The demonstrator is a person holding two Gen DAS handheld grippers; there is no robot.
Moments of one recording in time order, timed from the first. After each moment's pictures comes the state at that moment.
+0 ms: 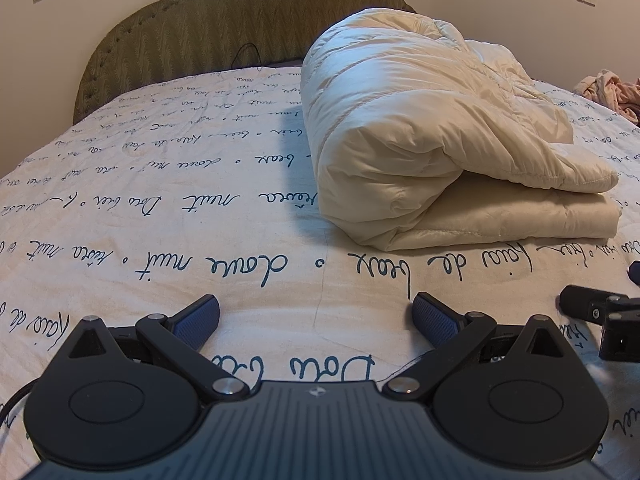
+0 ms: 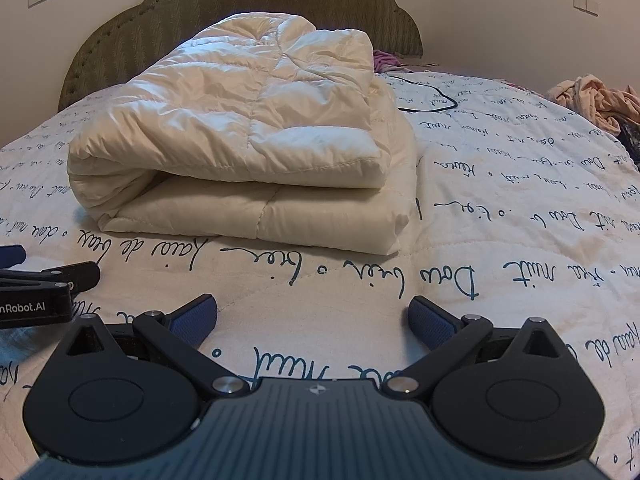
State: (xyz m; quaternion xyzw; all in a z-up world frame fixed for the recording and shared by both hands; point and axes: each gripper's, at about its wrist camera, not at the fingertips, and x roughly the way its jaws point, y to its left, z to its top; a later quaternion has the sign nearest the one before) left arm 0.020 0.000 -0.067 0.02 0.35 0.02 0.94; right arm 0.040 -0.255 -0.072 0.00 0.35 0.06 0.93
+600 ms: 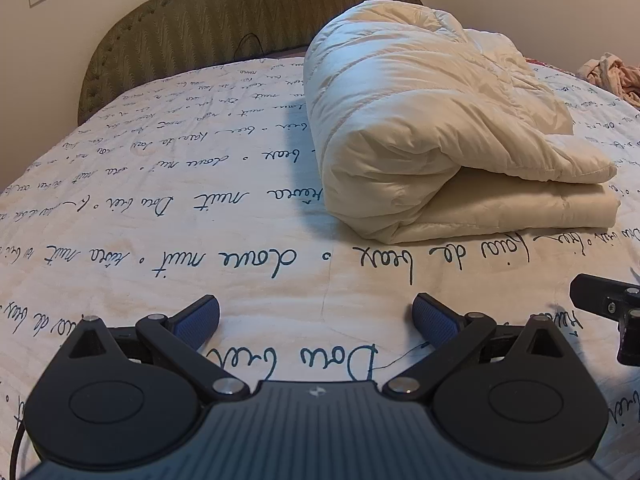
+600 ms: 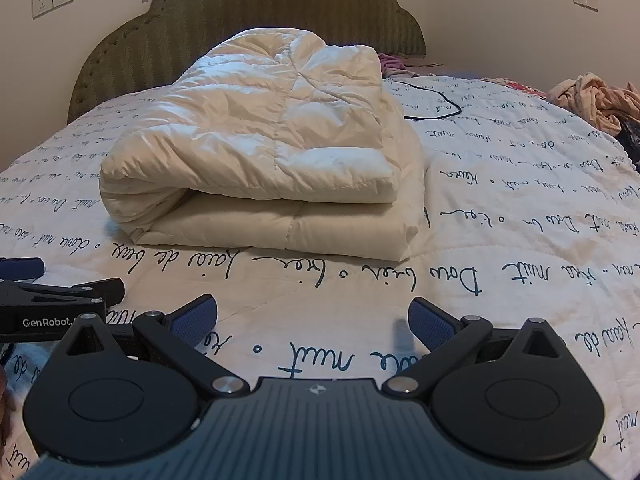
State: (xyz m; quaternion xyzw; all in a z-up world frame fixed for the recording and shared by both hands) left arm 0.013 -0.003 -0.056 0.04 0.37 0.03 0.93; right arm 0.026 -0.246 -0.051 0.01 0.35 0.07 0.93
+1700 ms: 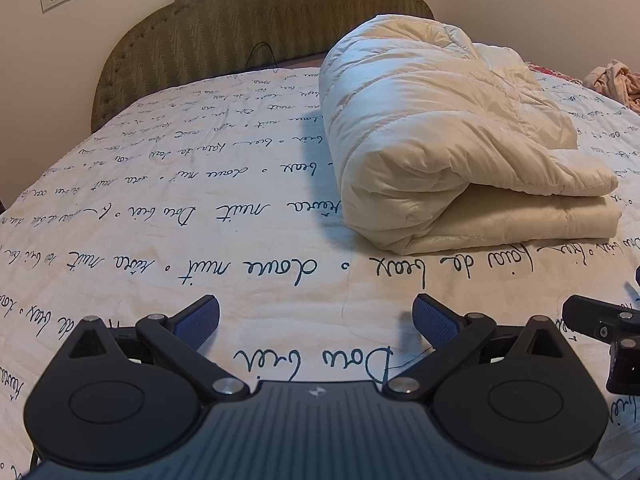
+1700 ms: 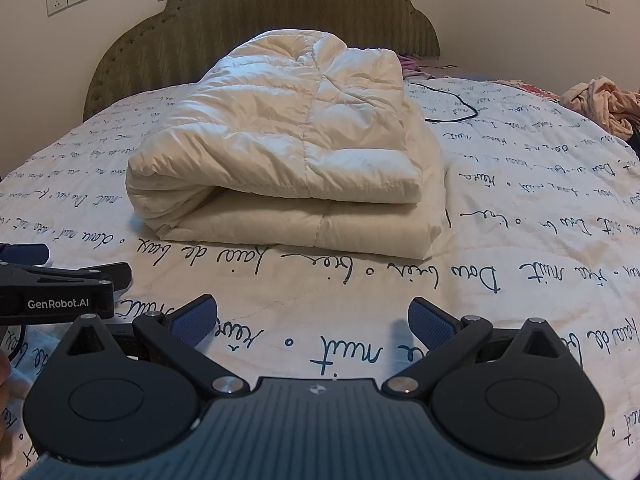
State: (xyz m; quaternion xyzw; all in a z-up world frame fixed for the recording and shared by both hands) left arm 0.007 0.001 -0.042 0.04 0.36 0.04 0.93; right arm 0.019 -0.236 -0.046 0.01 0.35 0.09 0.93
